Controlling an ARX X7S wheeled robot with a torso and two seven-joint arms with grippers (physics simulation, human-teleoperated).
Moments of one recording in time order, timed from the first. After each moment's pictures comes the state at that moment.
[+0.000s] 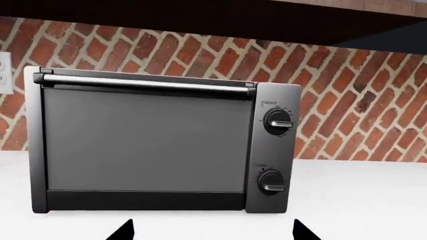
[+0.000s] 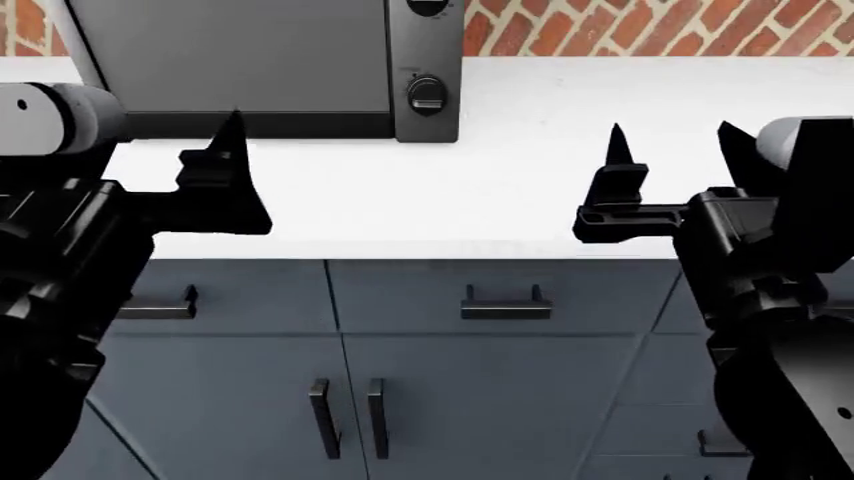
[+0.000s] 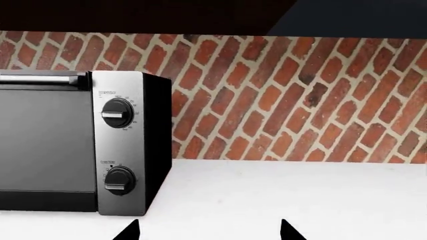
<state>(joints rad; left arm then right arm) -0.86 -0.36 -0.38 0.76 -1.45 -1.47 -0.84 0.74 0.18 0.16 -0.89 0.34 1.41 0.10</state>
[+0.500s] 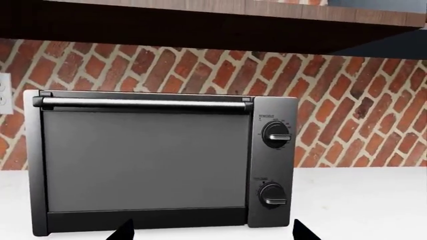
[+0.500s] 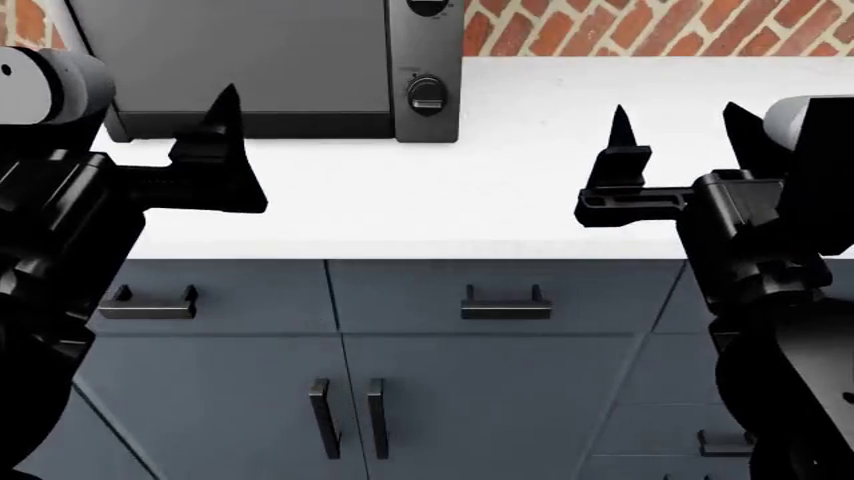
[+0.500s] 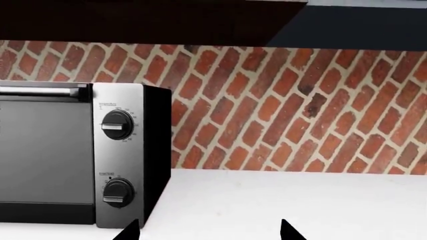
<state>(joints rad) -0.92 -0.41 -0.30 0.74 -1.42 -1.42 -0.81 0.77 0.19 0.15 -0.86 0.35 1.39 0.12</state>
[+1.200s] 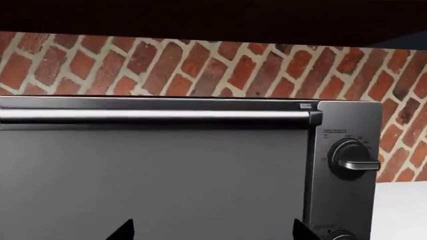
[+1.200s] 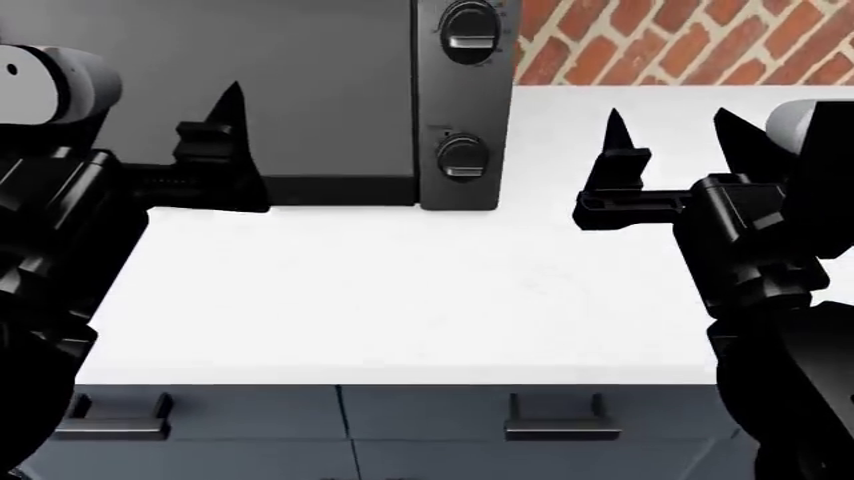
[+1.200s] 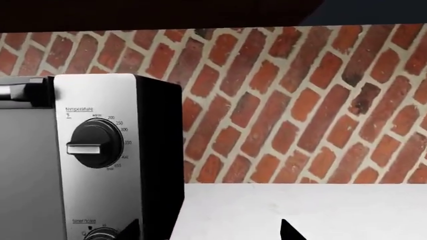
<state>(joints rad) -0.91 -0.44 -0.25 0.74 -1.42 -1.36 -0.82 0.77 0.17 0.19 -0.86 0.40 1.40 0.12</state>
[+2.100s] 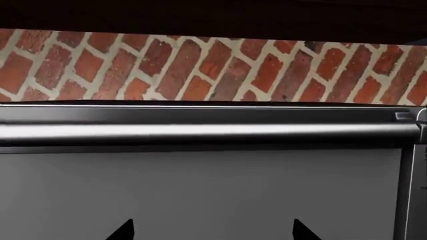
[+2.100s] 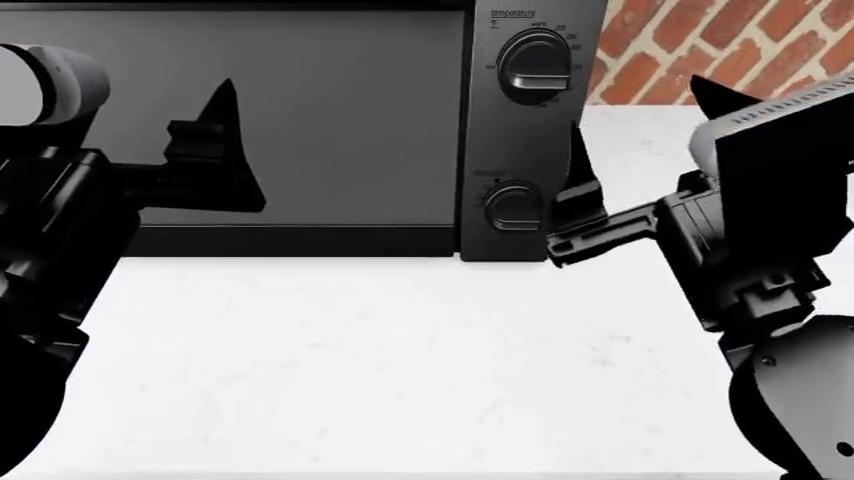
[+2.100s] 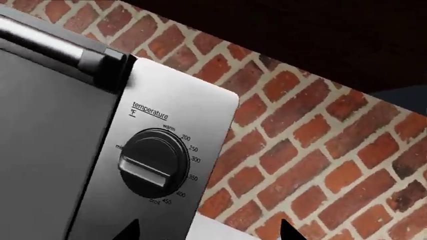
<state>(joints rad) -0.91 -0.49 -0.23 0.75 -1.46 -1.31 -0.85 0.82 0.42 -0.09 -0.96 0.41 1.38 0.12</state>
